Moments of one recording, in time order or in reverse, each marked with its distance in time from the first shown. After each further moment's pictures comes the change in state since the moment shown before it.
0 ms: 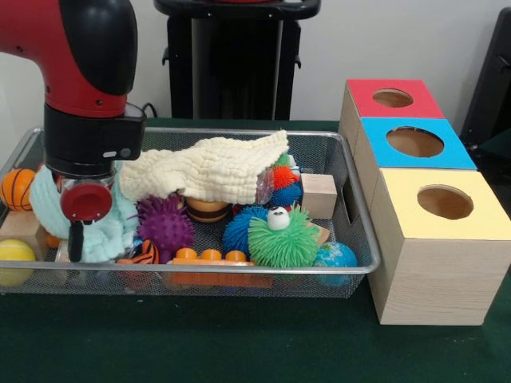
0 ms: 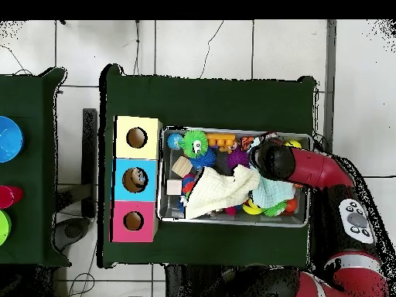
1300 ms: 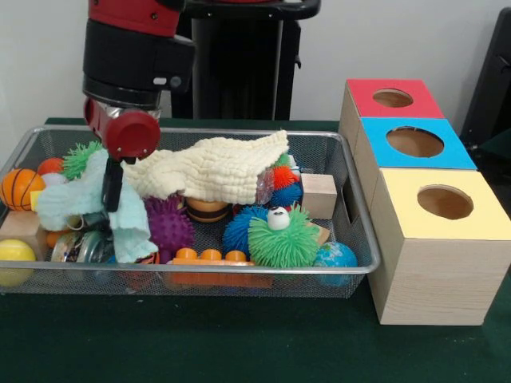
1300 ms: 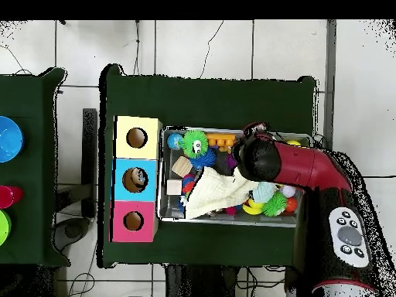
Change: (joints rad) arm 0.101 -0.208 -0.017 0.116 0.045 0.028 0.000
